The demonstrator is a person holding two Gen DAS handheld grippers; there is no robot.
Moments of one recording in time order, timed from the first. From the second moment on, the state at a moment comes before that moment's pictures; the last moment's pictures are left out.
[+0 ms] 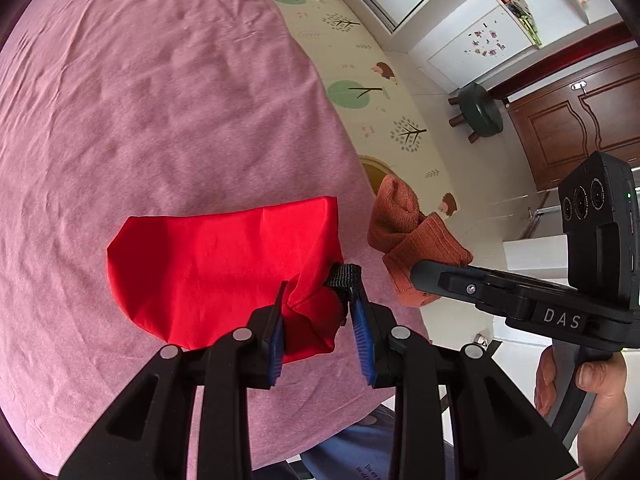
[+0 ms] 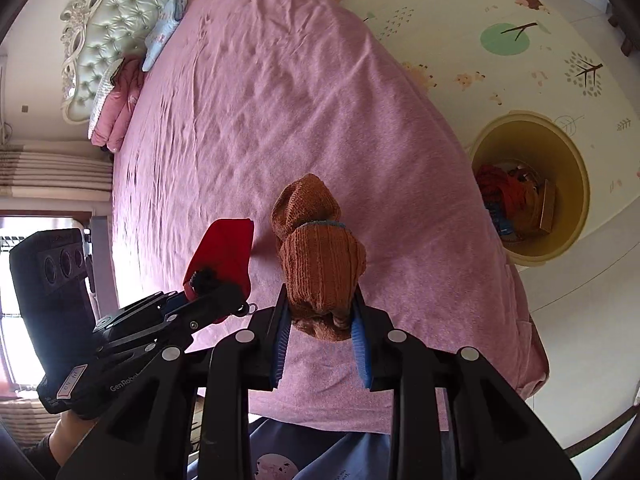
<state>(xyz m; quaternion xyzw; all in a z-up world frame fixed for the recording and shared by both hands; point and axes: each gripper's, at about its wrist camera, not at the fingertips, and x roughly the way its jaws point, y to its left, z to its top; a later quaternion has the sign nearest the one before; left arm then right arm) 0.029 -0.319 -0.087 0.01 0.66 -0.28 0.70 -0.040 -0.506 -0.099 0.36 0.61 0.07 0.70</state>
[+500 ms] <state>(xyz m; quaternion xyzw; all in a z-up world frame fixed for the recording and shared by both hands) 0.048 -0.452 -0.076 0.05 0.66 -0.34 0.67 -0.063 -0.637 -0.099 0.41 0.57 0.00 0.72</state>
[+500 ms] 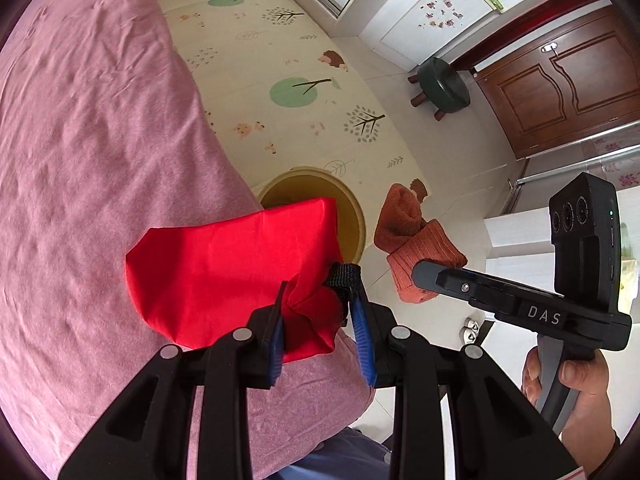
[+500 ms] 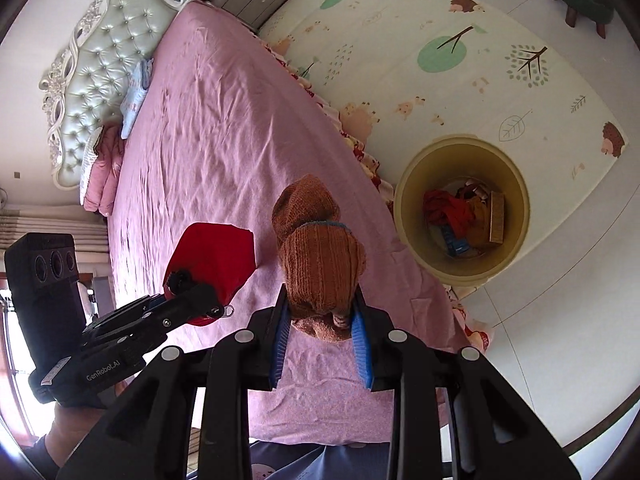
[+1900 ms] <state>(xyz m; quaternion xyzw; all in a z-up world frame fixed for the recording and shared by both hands) 0.077 -0.603 -0.117 0.18 0.66 -0.38 0.62 -0.075 -0.736 -0.134 0.48 0.55 -0.08 0.68</state>
